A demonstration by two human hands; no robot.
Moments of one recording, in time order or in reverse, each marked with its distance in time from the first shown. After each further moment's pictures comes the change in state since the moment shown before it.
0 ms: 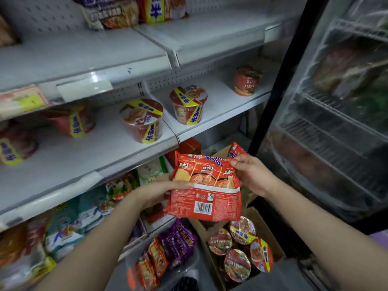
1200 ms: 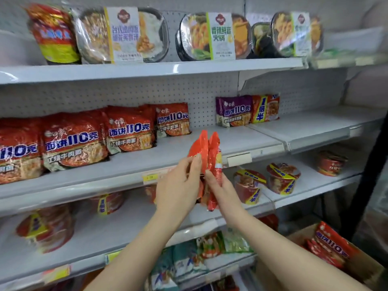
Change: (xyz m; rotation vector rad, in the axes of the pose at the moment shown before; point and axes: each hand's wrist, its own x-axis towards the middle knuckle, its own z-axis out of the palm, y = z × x) left_hand -0.368 0.062 -0.079 0.631 1.276 0.630; right_hand -0.117 -0.090 0.425 -0.039 -0.283 -0.656
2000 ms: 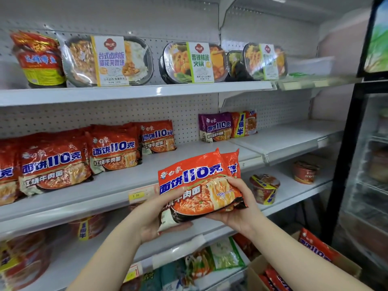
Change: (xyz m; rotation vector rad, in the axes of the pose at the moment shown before) left_hand 0.014 -0.020 -0.027 -0.988 -0.616 -0.612; right_hand -0.017 -0.029 -0.051 0.661 -0.077 0.285
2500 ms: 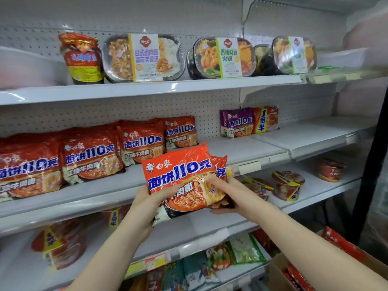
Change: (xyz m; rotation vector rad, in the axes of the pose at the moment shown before) left_hand -0.035 0.000 -0.079 0.063 0.215 0.296; right_hand 0.026 0.031 0.062 -0.731 0.064 0.068
